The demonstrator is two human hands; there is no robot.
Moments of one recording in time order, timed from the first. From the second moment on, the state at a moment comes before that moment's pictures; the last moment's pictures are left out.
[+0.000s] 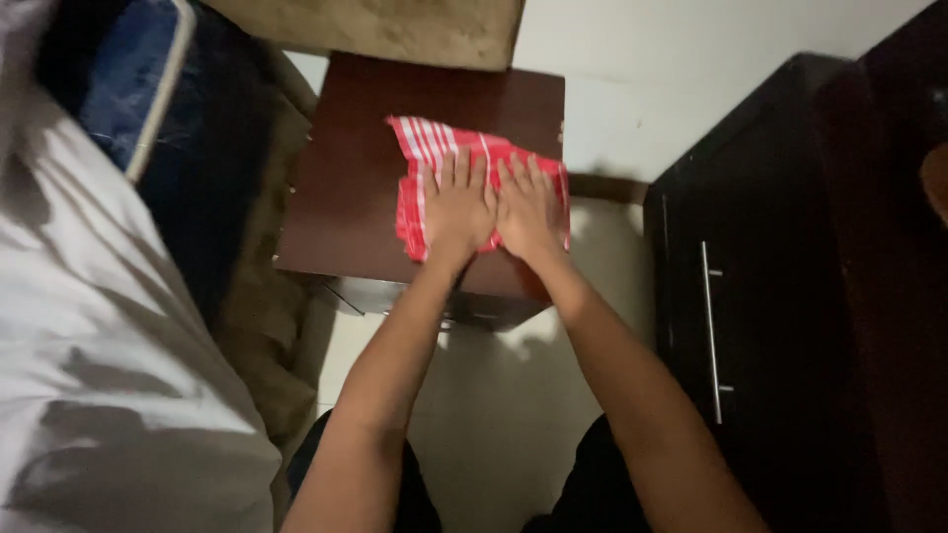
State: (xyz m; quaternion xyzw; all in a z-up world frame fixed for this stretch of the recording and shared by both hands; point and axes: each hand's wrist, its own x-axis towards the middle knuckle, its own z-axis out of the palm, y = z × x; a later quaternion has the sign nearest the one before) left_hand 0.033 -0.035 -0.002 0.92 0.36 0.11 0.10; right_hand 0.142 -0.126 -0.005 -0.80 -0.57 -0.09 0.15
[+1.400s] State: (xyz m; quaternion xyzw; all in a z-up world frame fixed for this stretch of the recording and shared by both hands) left_hand 0.150 0.004 0.000 0.85 0.49 0.12 0.13; right_hand 0.284 -0.053 -0.002 -0.70 -0.68 -0.03 0.20
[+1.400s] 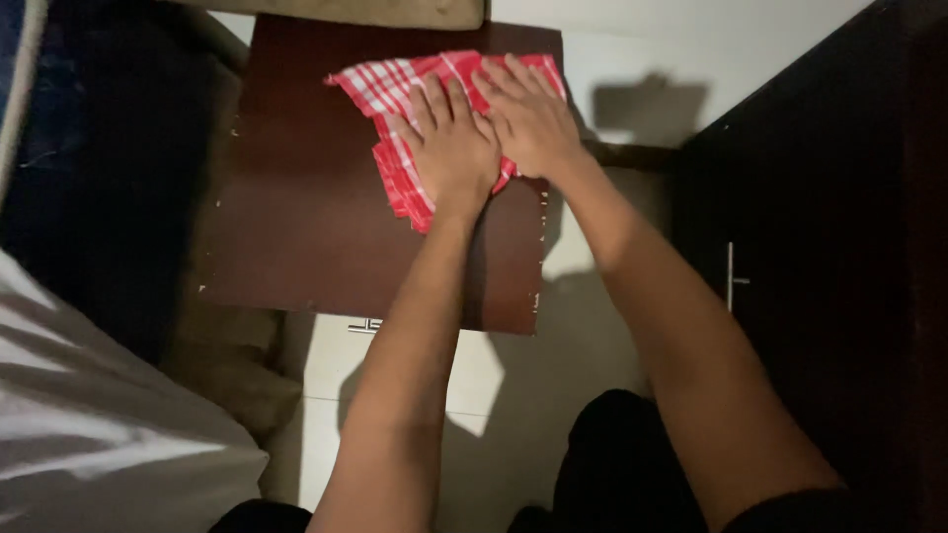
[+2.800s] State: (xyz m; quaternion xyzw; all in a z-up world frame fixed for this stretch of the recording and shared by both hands) left_hand 0.104 -0.014 0.012 0.91 0.39 0.09 0.12; right_hand 0.216 -0.095 0.002 -0.83 -0.54 -0.02 0.15
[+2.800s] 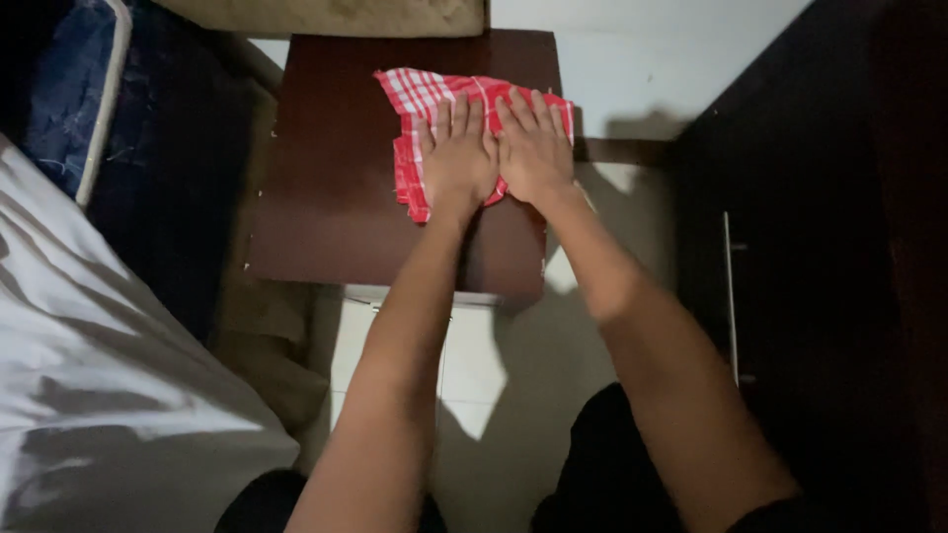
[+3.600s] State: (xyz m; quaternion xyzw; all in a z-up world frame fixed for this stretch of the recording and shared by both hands) left_hand -0.056 -0.100 -0.001 0.92 0.35 0.14 0.09; right_hand 0.053 -0.193 0.010 -0.83 -0.55 -0.02 0.10
